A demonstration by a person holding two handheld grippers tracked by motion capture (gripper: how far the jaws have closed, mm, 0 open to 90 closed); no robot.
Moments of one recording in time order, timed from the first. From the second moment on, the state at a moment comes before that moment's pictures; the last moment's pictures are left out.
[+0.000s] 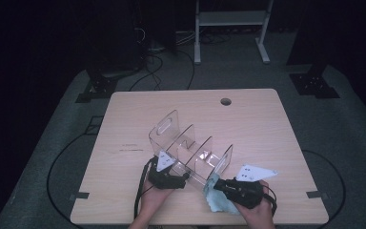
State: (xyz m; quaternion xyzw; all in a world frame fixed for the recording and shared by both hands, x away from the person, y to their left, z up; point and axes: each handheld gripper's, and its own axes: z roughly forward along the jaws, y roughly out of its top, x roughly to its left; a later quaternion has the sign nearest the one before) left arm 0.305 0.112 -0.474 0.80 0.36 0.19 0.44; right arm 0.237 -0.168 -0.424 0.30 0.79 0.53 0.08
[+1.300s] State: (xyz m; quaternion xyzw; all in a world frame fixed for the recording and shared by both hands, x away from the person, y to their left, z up) left arm 0.310 0.115 -0.473 0.79 0.37 0.19 0.44; right arm 0.260 -0.159 -0.476 0.33 0.83 0.45 0.05
